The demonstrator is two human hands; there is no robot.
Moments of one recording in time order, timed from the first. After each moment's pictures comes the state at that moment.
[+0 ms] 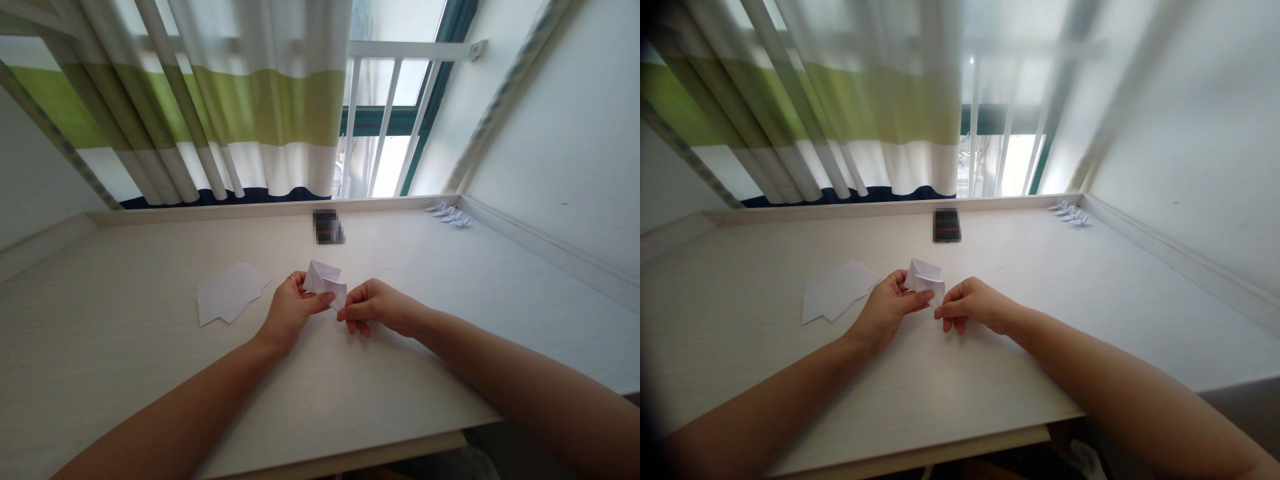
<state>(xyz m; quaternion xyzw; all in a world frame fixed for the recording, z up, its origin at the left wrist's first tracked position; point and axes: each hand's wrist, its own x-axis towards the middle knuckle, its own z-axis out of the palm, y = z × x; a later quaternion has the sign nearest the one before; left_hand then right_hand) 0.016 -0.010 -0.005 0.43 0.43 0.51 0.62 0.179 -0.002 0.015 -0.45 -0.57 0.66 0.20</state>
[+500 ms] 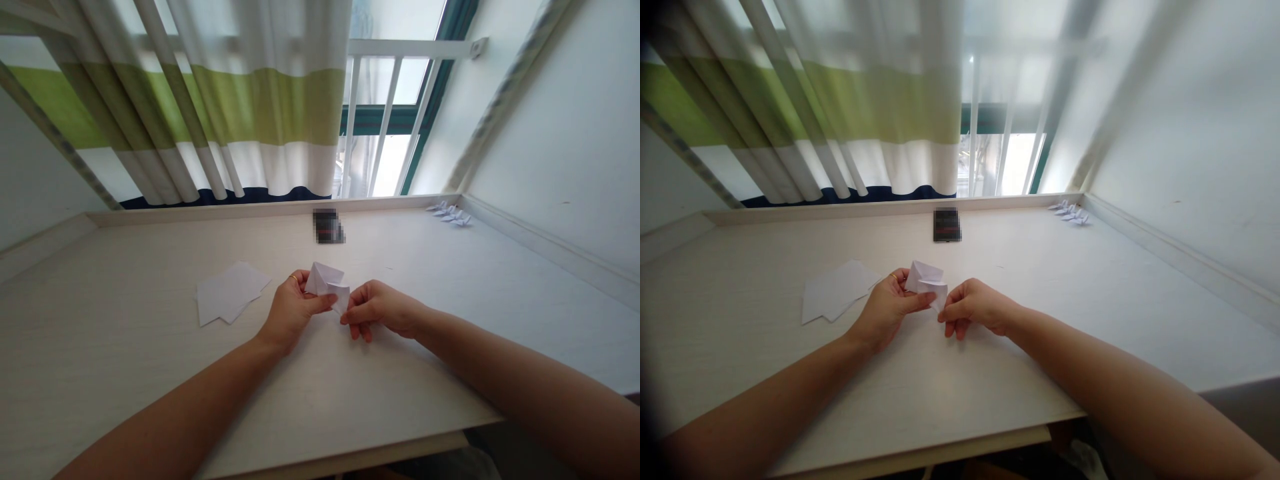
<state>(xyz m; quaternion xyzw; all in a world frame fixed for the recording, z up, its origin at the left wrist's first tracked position) 0.016 -0.008 -0.002 0.44 0.43 0.51 0.60 0.176 -0.006 0.021 -0.47 -0.54 0.68 0.17</state>
